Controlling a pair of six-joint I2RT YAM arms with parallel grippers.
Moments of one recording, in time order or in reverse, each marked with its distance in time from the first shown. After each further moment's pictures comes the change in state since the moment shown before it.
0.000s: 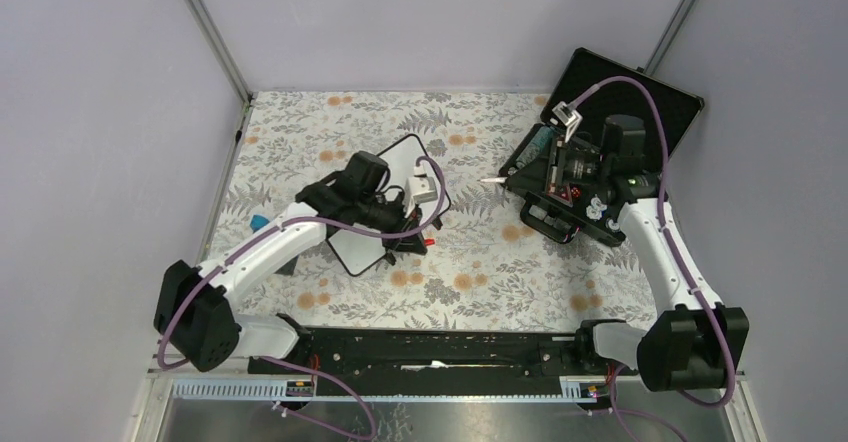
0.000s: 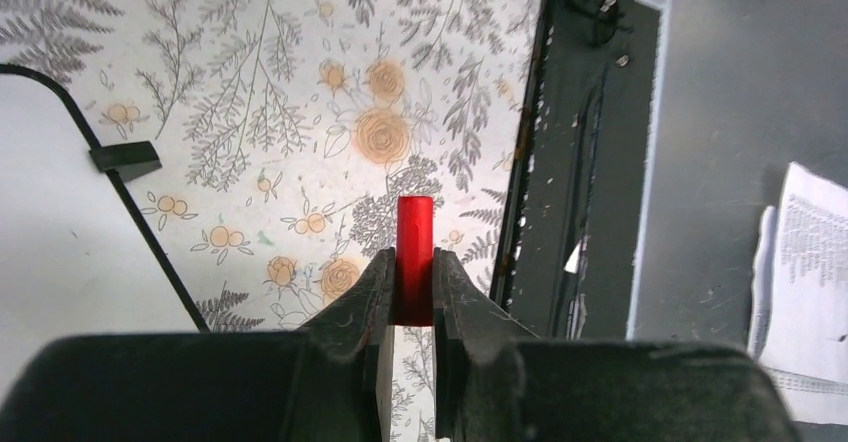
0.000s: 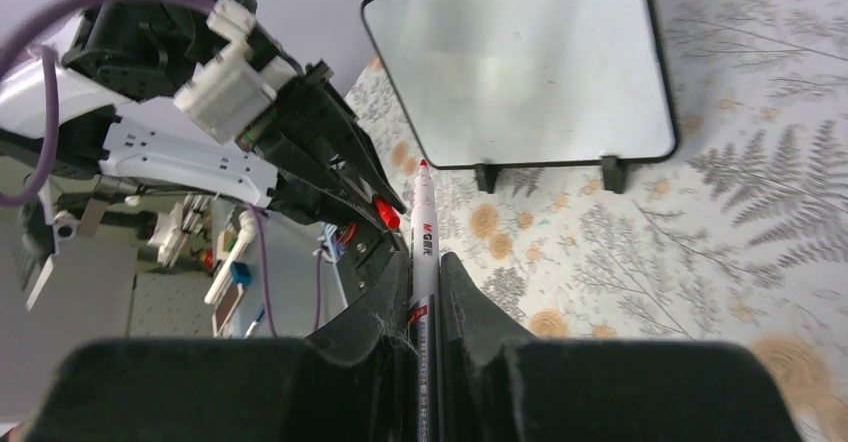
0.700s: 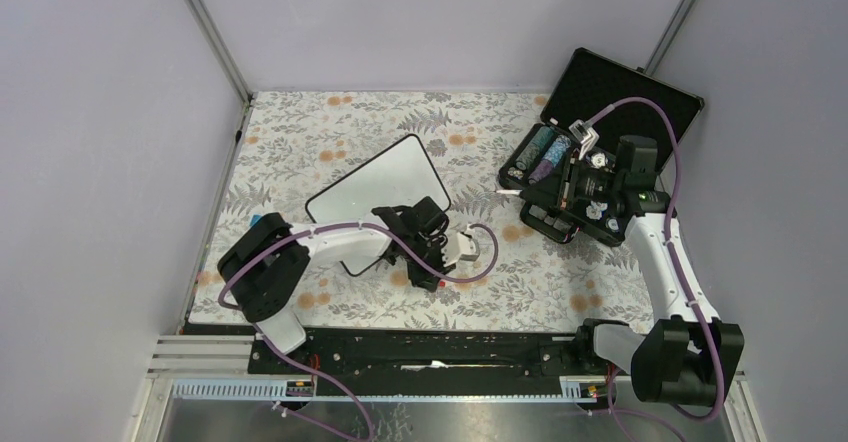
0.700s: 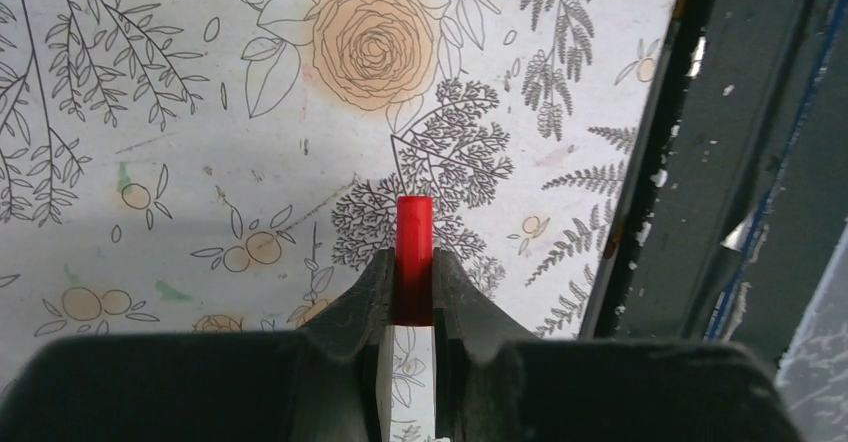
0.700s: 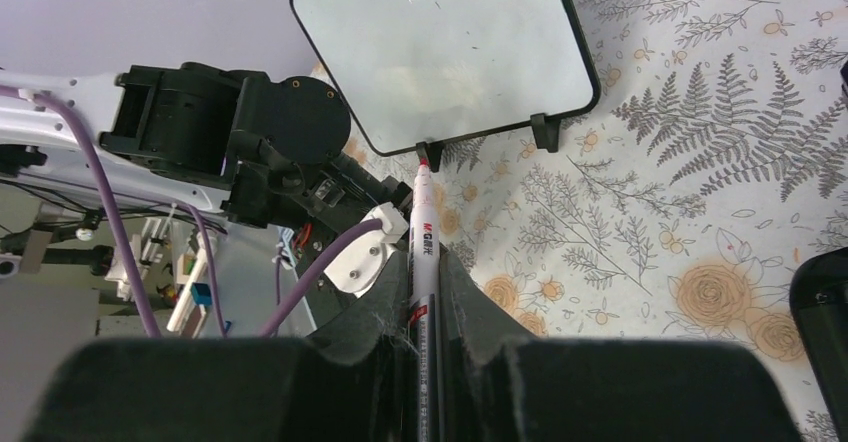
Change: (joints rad) left arm -0.276 0.366 -0.051 0.082 -0.330 0.113; right arm -0.143 -0.070 -0.118 -0.074 0.011 -0.120
